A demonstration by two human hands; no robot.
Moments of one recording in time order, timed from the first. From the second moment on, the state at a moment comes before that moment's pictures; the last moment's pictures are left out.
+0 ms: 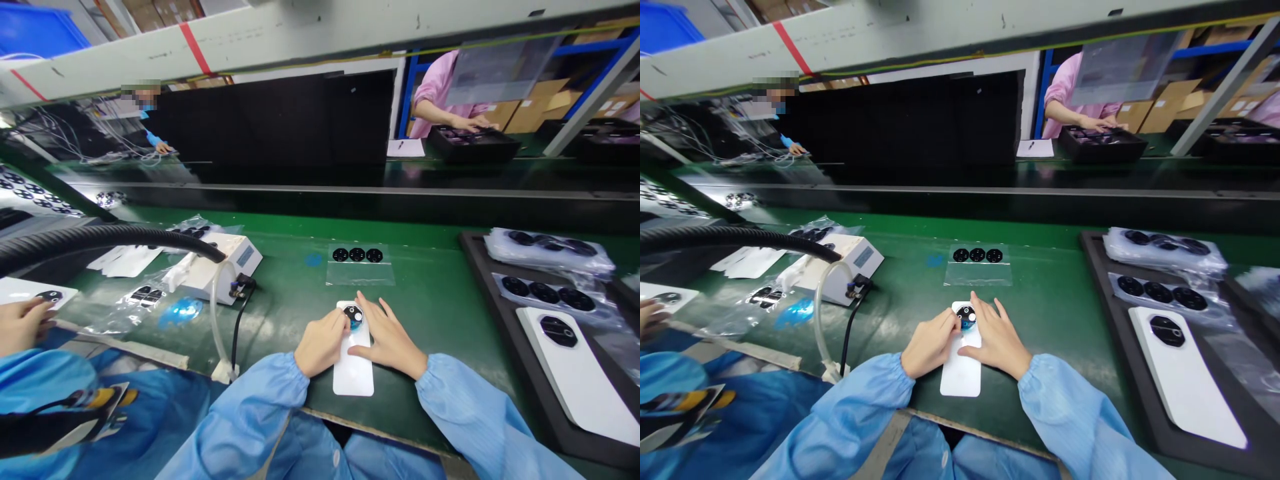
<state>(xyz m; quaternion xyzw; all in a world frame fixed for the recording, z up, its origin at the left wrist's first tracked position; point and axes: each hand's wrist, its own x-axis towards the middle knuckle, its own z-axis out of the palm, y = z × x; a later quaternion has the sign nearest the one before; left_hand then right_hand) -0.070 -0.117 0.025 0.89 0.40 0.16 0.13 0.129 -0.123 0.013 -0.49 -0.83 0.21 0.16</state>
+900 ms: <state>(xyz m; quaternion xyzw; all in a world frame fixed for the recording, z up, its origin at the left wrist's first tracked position) -0.120 -0.082 0.018 0.57 0.65 0.45 0.24 0.134 -0.122 0.007 -0.48 -0.85 0.19 0.14</state>
